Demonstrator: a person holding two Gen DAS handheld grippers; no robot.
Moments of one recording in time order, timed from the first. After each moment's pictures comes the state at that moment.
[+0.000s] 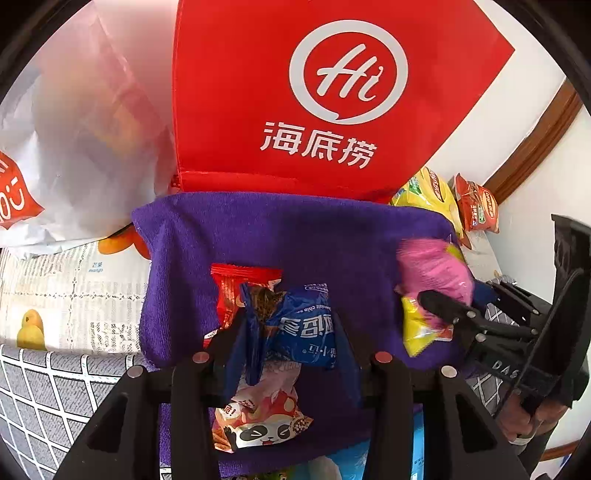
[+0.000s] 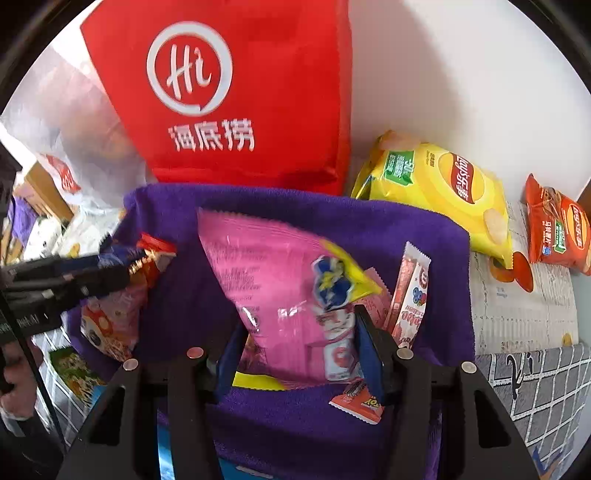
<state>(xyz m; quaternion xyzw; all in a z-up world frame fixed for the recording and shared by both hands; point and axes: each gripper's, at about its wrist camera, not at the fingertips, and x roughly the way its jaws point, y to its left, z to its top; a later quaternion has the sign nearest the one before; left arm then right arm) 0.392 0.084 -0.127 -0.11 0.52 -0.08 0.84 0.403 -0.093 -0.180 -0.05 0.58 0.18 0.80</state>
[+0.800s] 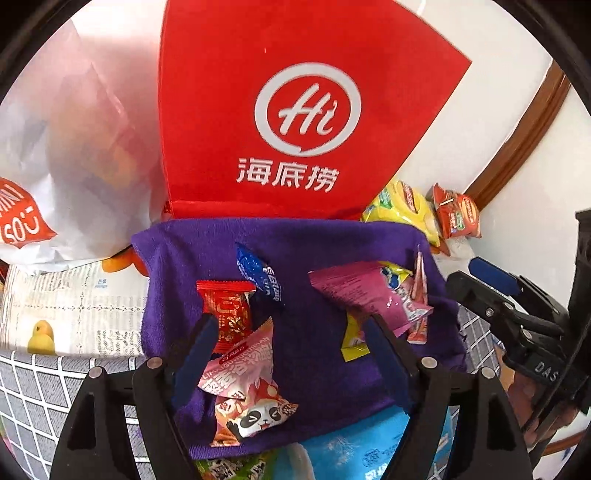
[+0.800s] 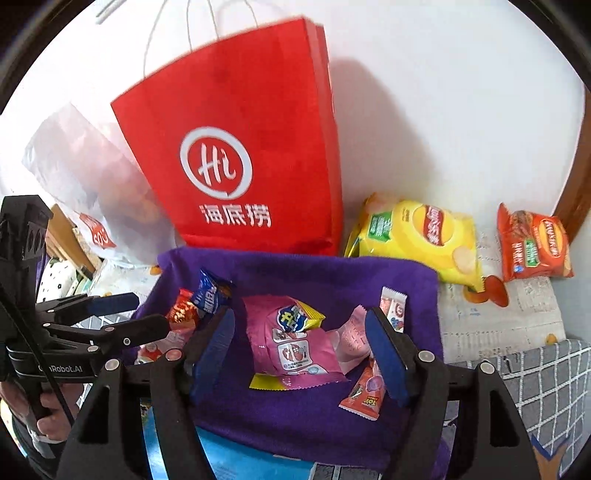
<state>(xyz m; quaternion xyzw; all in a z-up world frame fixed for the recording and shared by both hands) 0.378 0.079 -0.089 -0.11 0.49 -0.09 0.86 0.386 -0.100 -0.111 -0.01 0.50 0.17 0.85</state>
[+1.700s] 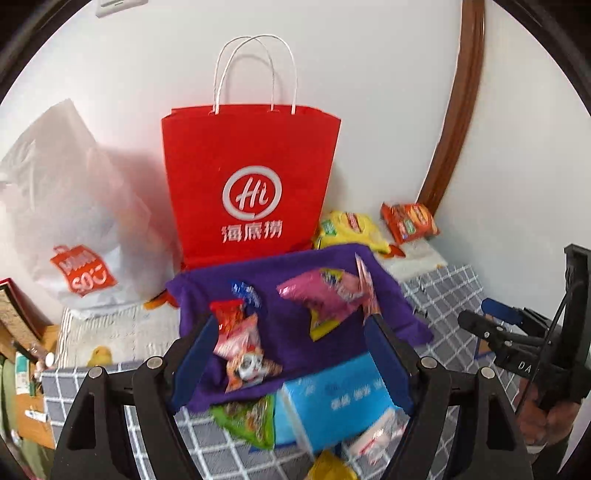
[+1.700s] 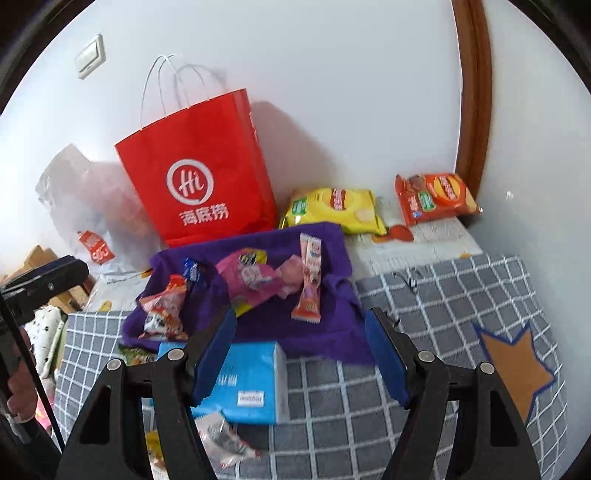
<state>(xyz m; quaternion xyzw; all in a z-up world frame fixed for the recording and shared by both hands) 0.263 0.062 0.006 -0.02 0.39 -0.12 0.91 0.250 -0.166 -0.049 0.04 0.47 0.06 0.88</state>
